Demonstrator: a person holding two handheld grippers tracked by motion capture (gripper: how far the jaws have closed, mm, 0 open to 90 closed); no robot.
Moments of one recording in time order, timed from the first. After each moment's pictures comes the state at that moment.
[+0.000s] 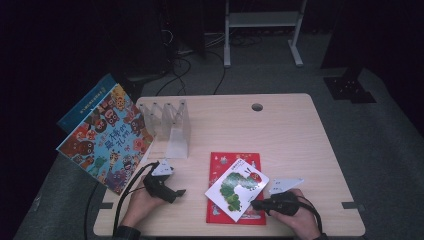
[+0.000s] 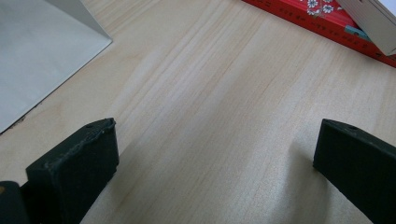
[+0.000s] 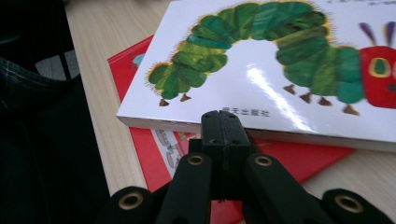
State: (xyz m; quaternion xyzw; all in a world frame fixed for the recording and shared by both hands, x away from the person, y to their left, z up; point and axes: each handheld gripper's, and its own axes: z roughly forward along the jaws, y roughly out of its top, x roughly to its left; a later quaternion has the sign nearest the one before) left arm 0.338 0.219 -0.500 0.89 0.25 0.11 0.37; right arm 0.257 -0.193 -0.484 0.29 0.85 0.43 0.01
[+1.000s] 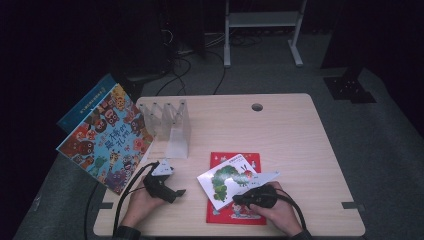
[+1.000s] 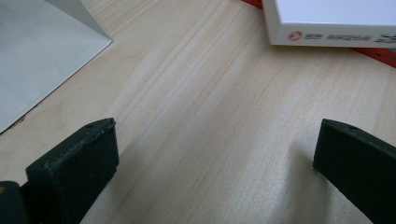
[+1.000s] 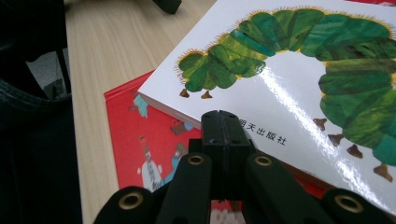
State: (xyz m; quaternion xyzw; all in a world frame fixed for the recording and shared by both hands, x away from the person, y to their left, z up) left arm 0.338 0.219 -0.500 0.89 0.25 0.11 0.37; right arm 0.280 -0.143 -0.486 0.25 0.87 0.43 0.00
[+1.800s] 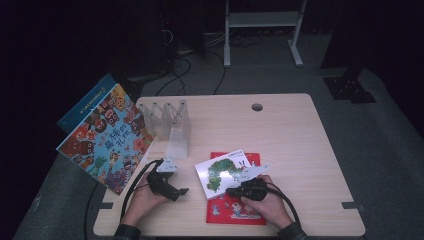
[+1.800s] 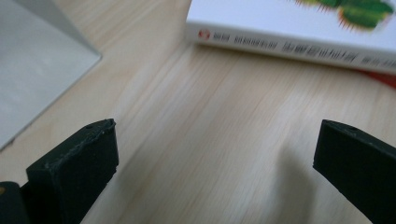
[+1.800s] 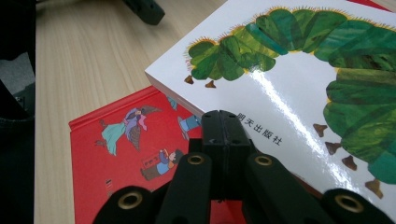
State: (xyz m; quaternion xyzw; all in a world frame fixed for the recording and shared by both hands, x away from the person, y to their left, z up) left arm 0.344 0.204 -0.486 0.90 0.25 0.10 0.36; right arm 0.299 -0.121 -0.486 0.25 0.87 0.42 0.03
